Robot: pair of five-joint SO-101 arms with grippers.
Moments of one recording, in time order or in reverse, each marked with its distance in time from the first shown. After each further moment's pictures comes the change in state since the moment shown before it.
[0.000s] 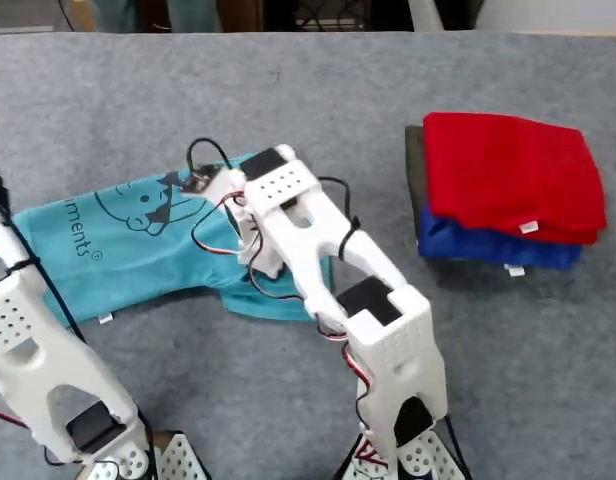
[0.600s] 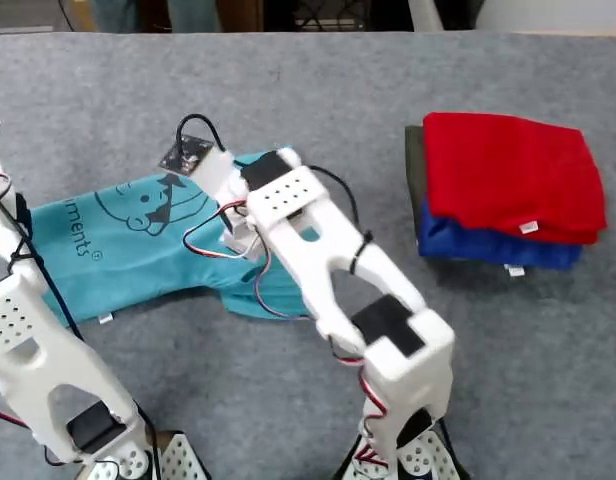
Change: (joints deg) left arm -0.9 0.0 14.2 -14.1 -0.9; right arm -1.9 -7.4 4.7 -16.9 -5.5
